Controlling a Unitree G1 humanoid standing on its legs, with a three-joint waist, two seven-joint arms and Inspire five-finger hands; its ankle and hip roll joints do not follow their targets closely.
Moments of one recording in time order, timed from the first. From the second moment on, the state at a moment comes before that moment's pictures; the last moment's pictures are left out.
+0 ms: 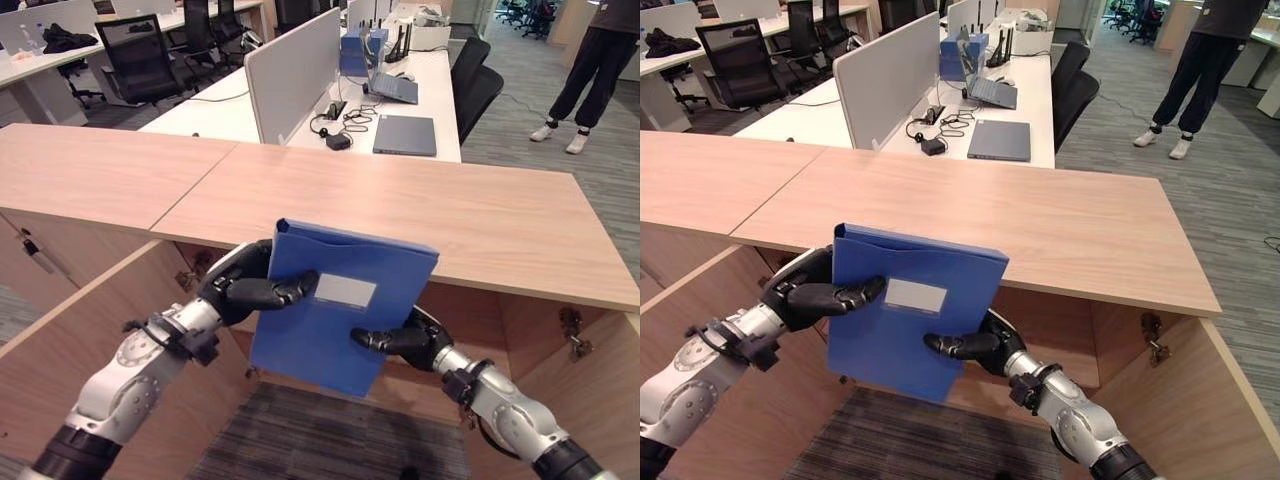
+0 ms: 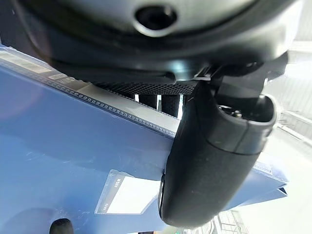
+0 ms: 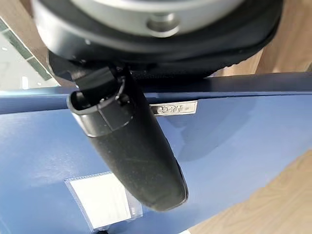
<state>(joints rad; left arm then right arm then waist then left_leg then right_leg) -0.08 0.85 -0.18 -0.15 -1.00 0.07 -0.34 -0.11 -0.56 0.48 0.09 1.02 0.07 0.27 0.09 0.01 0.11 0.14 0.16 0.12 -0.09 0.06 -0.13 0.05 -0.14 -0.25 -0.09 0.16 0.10</state>
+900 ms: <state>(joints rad) -0.06 0.74 -0.16 -0.10 -0.95 0.06 -0.31 -0.11 -0.55 0.48 0.13 1.02 0.04 0.27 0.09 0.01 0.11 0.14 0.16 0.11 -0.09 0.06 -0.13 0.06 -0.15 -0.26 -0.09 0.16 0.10</state>
